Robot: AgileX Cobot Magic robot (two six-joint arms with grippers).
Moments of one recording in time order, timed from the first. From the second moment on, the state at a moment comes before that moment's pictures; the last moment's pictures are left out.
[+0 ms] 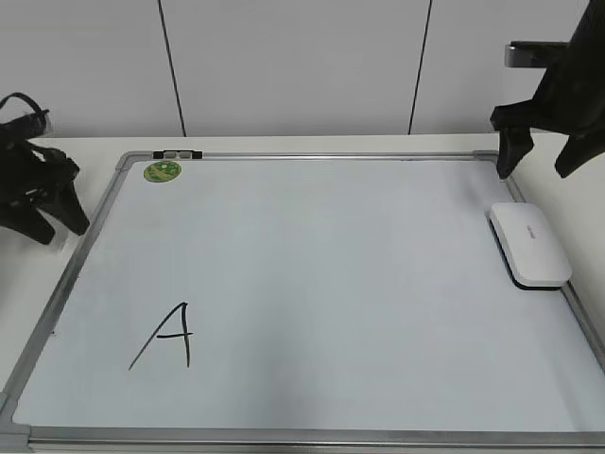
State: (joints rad) left arm 0.11 2.20 -1.60 -0.42 1.08 0.30; right arm -0.01 2.12 -1.83 0.05 1.21 -0.05
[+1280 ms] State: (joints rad) left arm -0.07 1.41 -1.48 -0.28 1.24 0.21; right arm -0.01 1.22 -1.48 0.05 1.25 -0.10
